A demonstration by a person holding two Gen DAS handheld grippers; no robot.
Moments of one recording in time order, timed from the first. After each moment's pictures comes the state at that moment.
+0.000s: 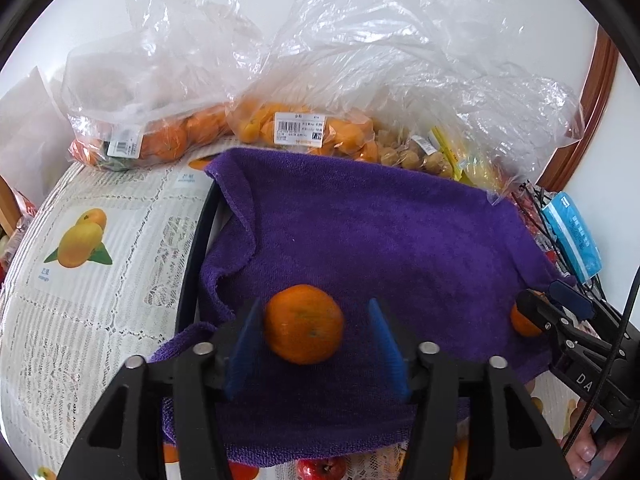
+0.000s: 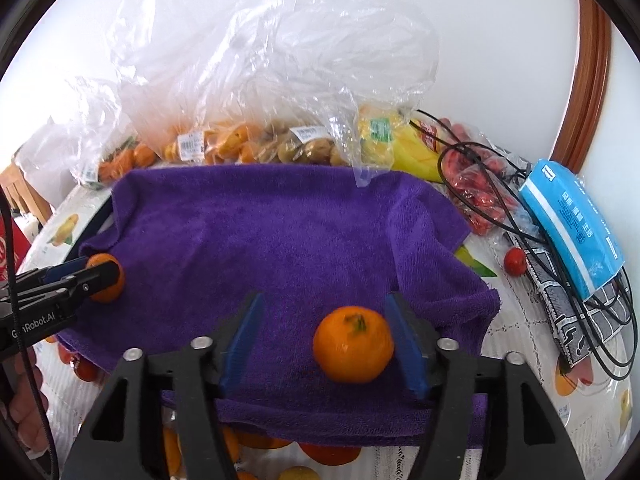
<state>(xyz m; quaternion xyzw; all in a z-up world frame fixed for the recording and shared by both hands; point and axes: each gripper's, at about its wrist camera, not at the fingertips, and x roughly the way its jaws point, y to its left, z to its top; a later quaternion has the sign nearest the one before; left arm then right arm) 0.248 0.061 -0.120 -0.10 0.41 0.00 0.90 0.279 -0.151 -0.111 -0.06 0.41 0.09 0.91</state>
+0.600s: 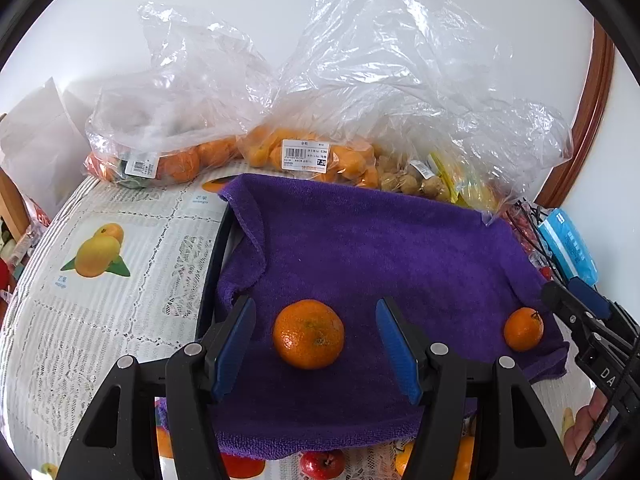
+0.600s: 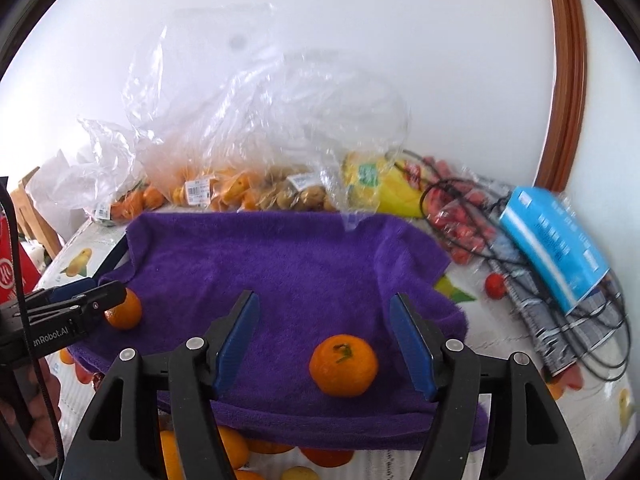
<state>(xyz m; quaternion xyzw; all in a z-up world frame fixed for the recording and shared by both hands) 0.236 0.067 -0.108 -0.11 0.38 0.01 0.92 0.260 -0.159 -0.082 -0.04 0.34 0.09 0.94</state>
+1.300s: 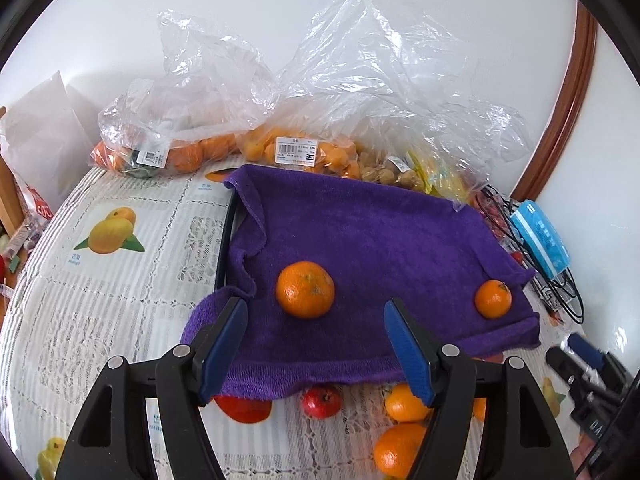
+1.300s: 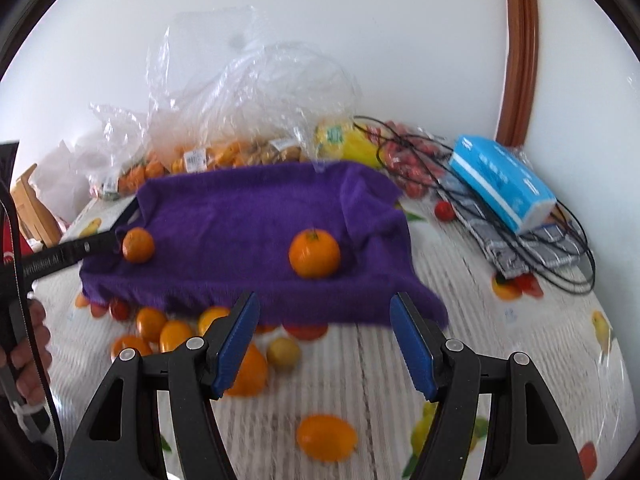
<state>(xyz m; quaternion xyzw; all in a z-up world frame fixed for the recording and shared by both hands) 0.193 0.075 -0.096 -0.12 0.38 -0.02 0.92 0.171 -0.190 -0.086 -0.02 0.38 0.05 0.92</state>
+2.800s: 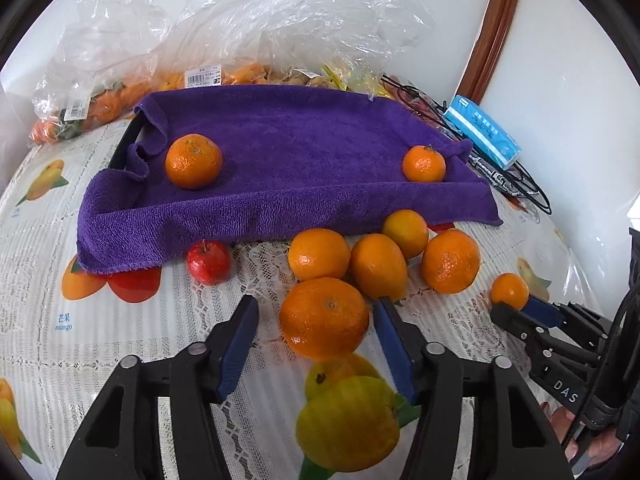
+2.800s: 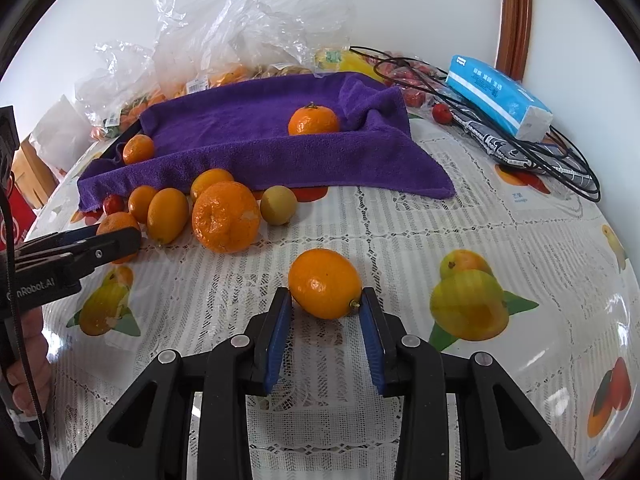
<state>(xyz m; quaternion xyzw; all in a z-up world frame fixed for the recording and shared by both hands) 0.137 0.011 -0.148 -0.05 0.43 -0.13 0.89 0.121 -0.198 -0.139 -0.02 0.45 0.05 0.89</state>
